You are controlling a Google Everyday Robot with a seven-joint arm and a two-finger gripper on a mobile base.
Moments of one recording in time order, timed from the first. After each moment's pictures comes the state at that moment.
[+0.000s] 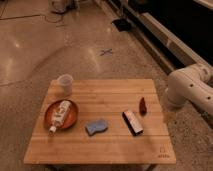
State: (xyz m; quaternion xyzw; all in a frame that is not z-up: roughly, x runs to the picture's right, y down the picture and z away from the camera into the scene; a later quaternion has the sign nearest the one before) arm 0.285 0.105 0.684 -0.28 0.02 0.02 0.96
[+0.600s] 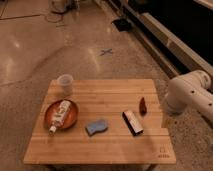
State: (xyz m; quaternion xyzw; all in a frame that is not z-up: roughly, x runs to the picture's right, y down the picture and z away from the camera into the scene) arm 0.276 0.139 0.692 -0.28 0.00 0.05 0.96
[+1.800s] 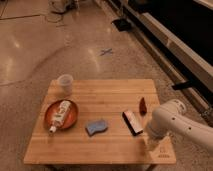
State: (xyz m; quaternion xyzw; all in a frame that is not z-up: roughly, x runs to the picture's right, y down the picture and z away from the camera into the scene) arm 0.214 0.259 0.744 -0.34 -0.06 0.01 0.94
